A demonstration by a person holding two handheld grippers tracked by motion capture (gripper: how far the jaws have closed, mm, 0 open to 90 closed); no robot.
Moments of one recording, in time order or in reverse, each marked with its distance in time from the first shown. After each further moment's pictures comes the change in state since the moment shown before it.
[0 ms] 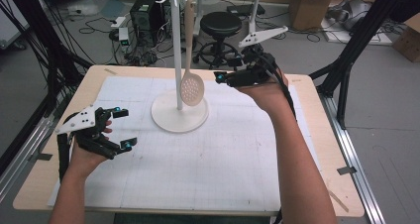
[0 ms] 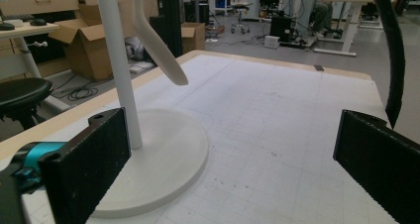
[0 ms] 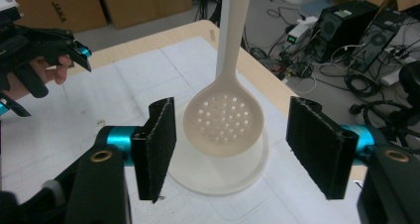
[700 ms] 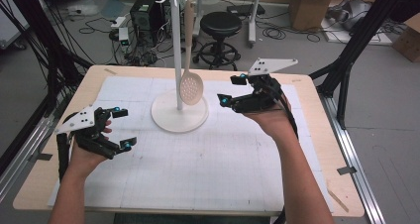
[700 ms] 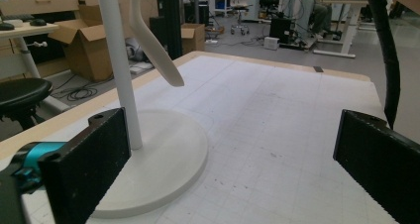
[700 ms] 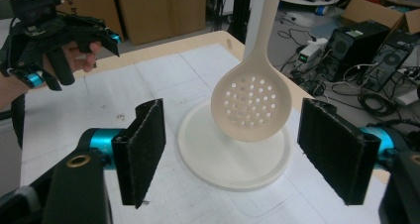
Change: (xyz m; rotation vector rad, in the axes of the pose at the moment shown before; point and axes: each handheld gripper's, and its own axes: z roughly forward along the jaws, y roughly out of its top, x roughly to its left) left arm 0.000 0.000 -0.001 -0.002 -0.001 -0.002; right arm 0.021 -0.051 -0.009 -0.103 0.044 -0.027
